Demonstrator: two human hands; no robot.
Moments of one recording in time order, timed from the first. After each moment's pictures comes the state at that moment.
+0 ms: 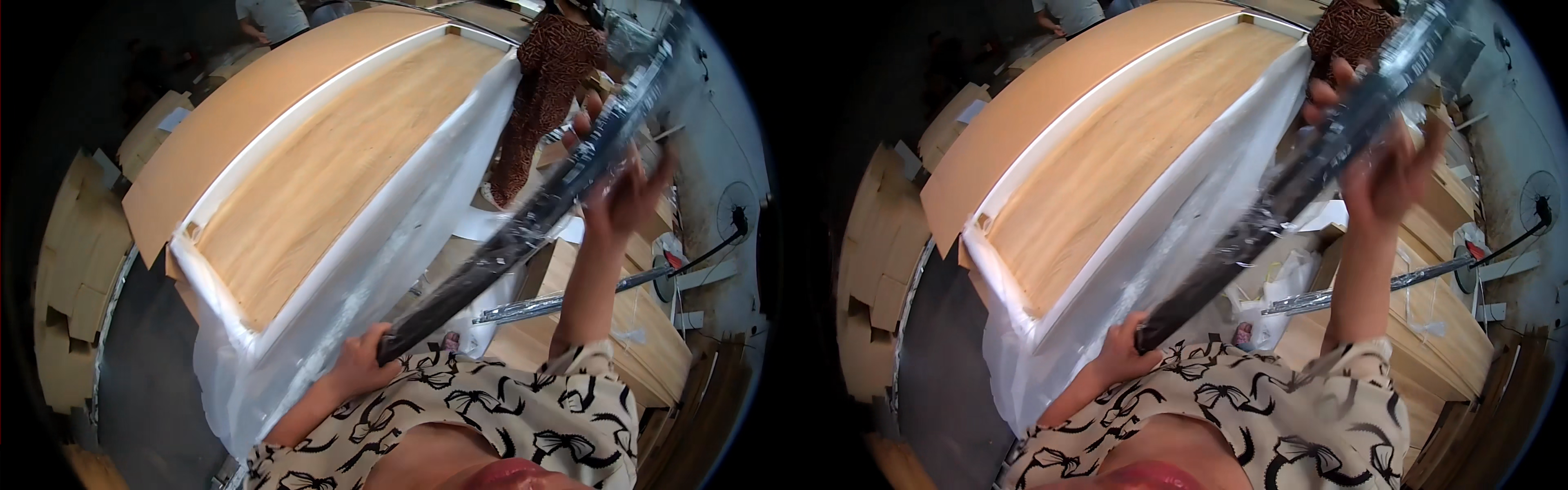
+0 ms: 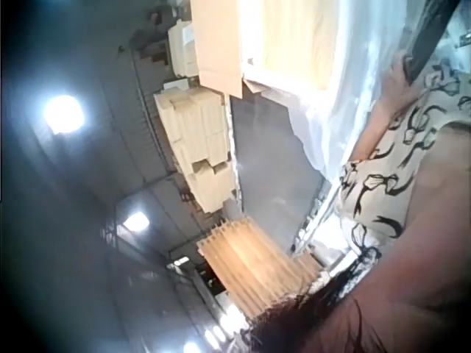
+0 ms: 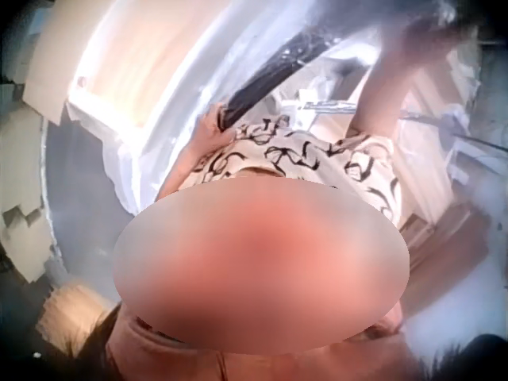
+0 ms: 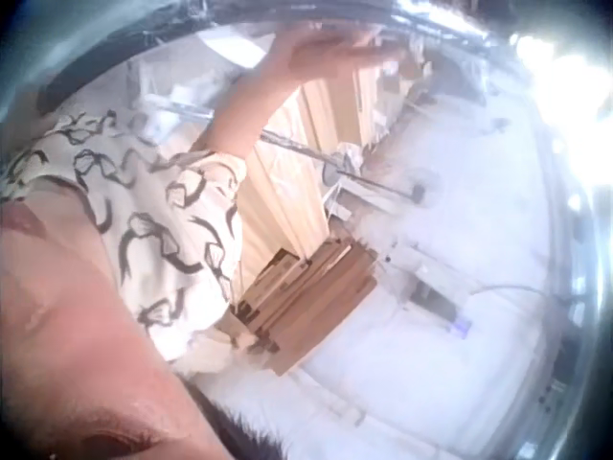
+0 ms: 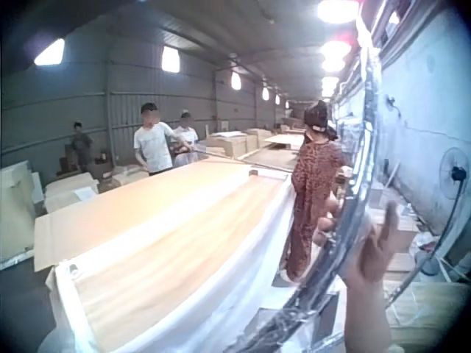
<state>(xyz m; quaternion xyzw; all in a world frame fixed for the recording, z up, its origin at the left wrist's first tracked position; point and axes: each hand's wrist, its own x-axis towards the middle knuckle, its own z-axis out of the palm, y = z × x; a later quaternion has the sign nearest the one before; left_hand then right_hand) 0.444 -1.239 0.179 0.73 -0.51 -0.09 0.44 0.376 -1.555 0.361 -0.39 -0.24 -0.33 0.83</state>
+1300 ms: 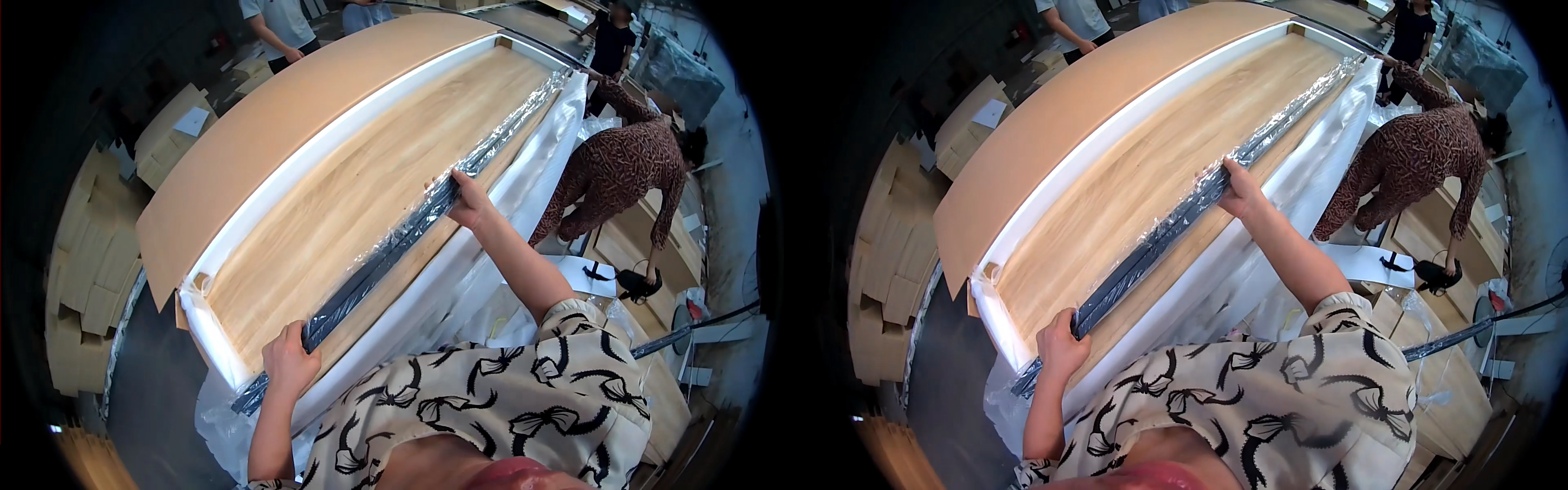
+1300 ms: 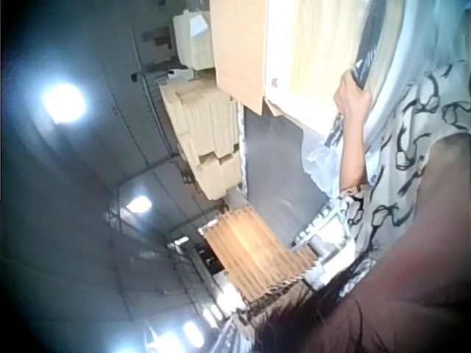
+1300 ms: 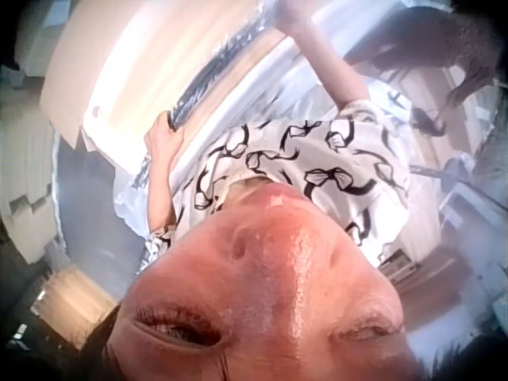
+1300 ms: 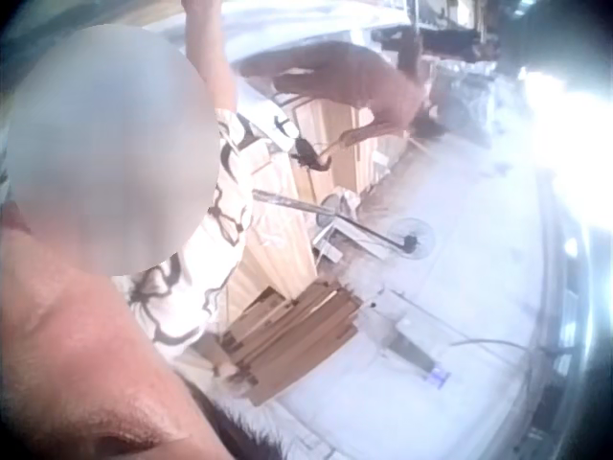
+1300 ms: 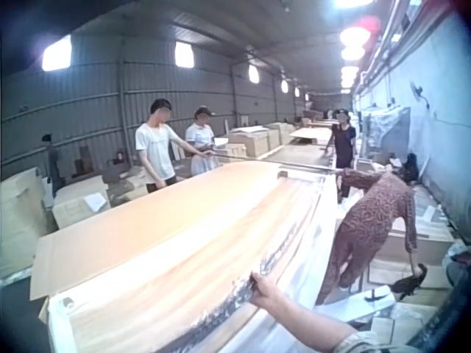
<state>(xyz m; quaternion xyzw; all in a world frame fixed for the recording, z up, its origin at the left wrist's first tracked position) 0.638 -1.254 0.212 0.96 -0.20 0.05 0.17 0.736 -1.647 0.152 -0.22 0.18 -0.02 0.96</state>
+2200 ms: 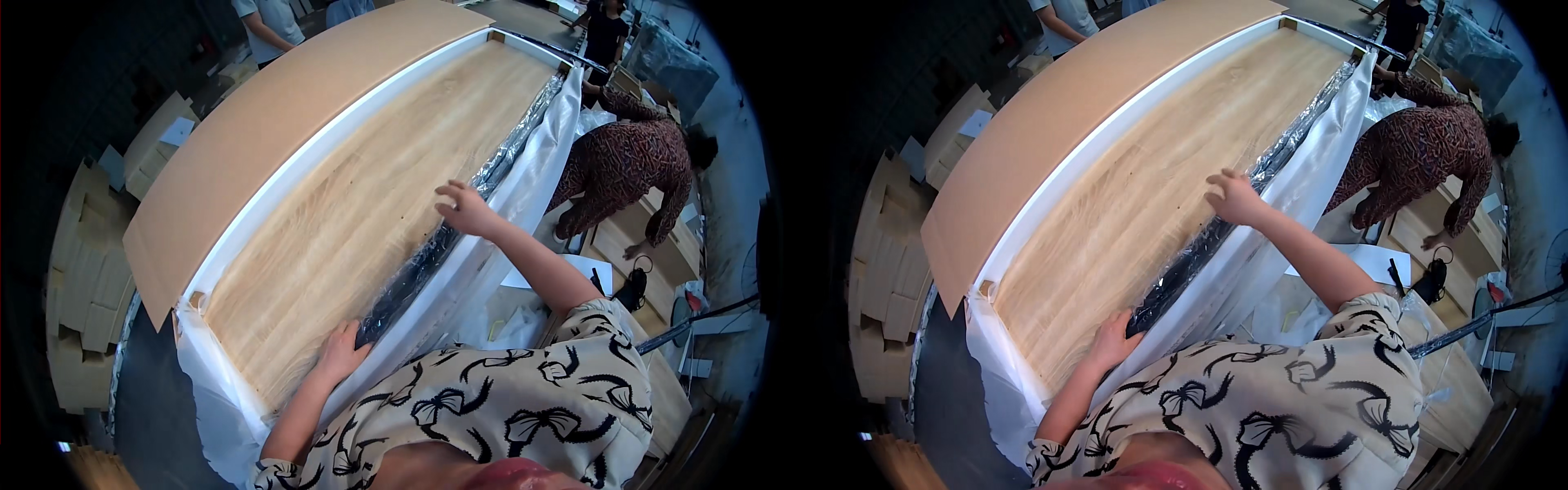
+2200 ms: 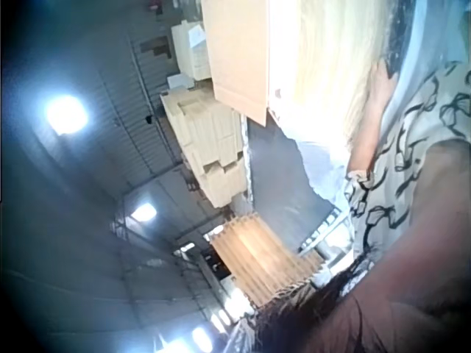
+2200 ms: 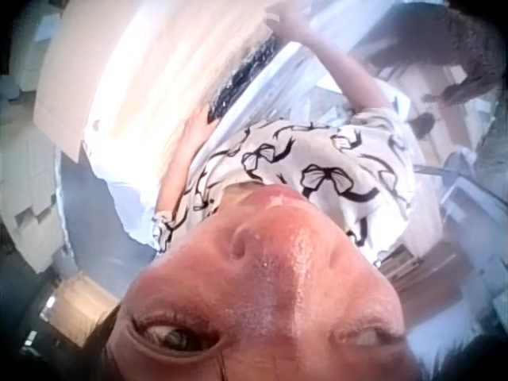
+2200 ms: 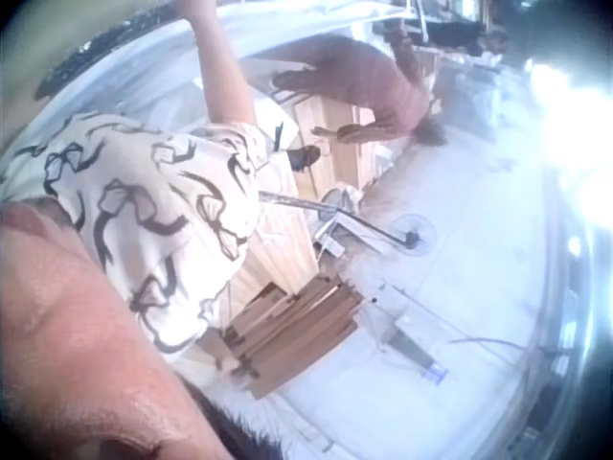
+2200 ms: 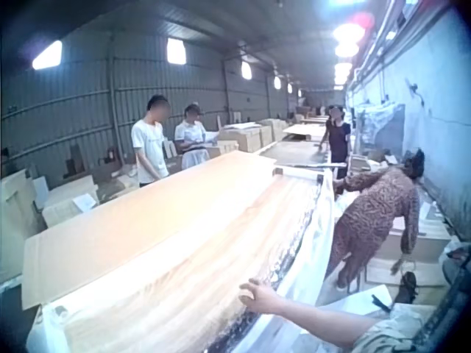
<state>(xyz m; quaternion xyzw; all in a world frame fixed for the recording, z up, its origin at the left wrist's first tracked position) 0.679 -1.311 0.124 0.91 -0.31 -0.15 0.24 0.729 -1.671 0.146 -0.95 0.03 -0.16 0.28</state>
